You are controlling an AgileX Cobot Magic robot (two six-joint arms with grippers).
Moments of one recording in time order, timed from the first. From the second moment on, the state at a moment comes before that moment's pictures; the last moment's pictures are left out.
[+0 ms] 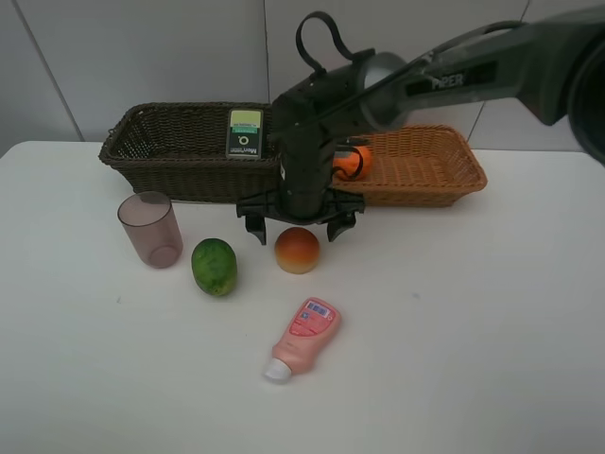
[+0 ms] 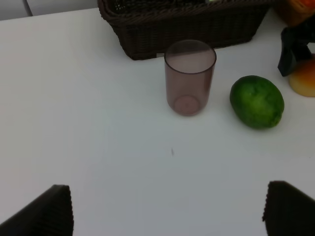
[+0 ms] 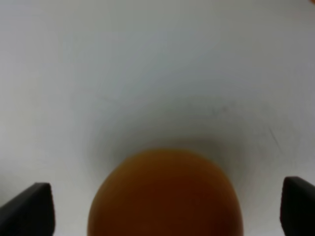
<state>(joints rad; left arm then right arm) -0.12 -0.01 -0.51 0.01 1.06 0.01 0.73 2.25 -1.63 -0.24 0.86 0.79</state>
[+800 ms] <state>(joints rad) -0.12 -0.01 -0.51 0.01 1.06 0.01 0.73 2.28 -1.64 -0.21 0.87 0.79</state>
